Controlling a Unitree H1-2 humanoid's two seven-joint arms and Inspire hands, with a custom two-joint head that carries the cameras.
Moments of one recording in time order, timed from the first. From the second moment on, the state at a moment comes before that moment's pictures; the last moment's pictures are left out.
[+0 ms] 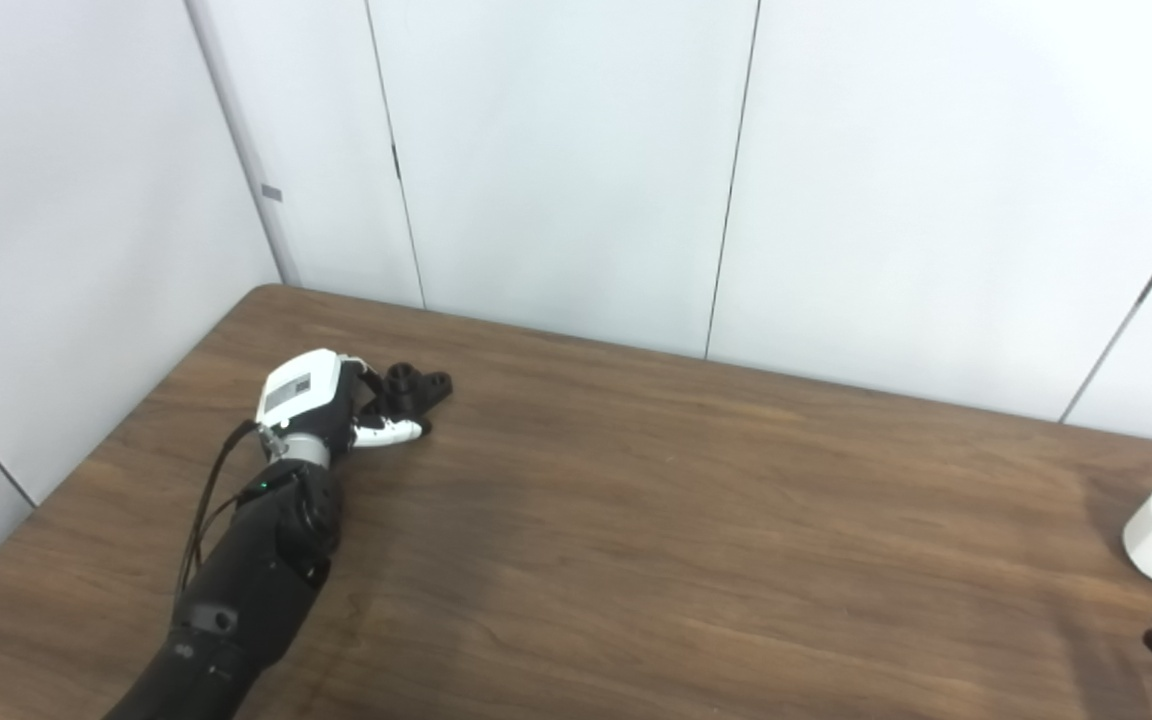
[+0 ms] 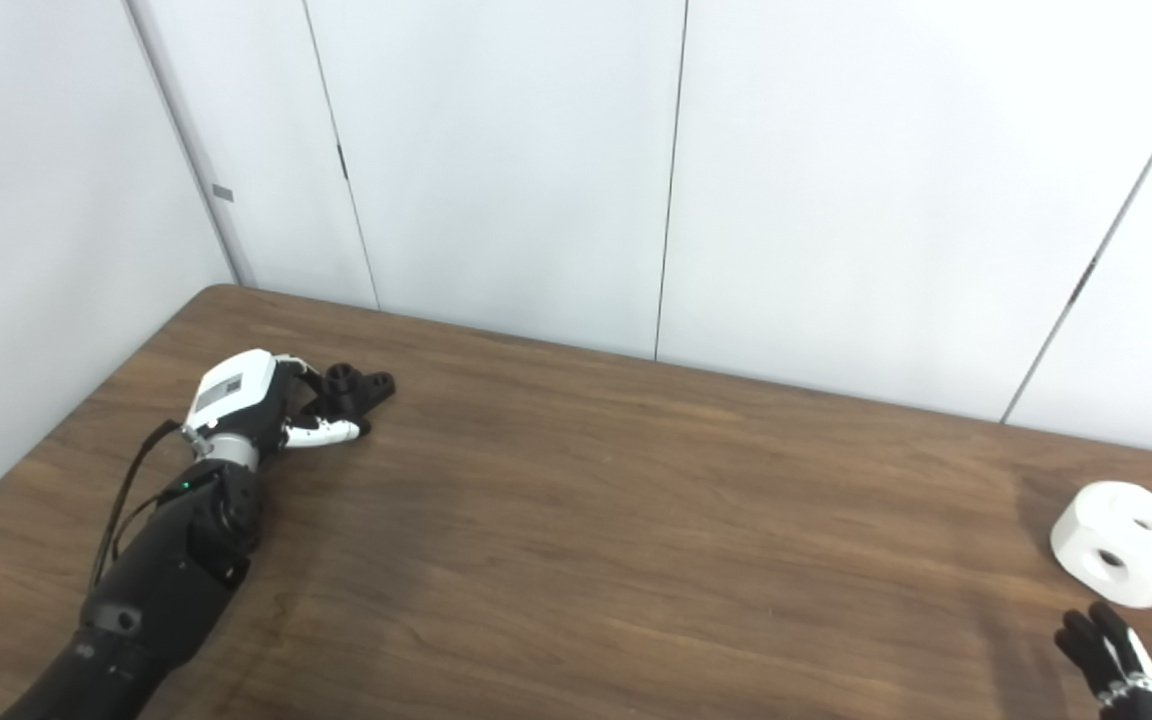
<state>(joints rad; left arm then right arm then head) -0.39 0.51 -0.06 0.31 0.68 0.42 0.05 0.23 -0.13 -0.19 -0.17 0.05 -0.31 0.10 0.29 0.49</state>
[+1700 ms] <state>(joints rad) -0.34 0.52 -0.06 0.22 0.53 0.38 0.01 0.24 -0.13 -0.18 -0.19 0.04 -0.28 0.09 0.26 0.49</state>
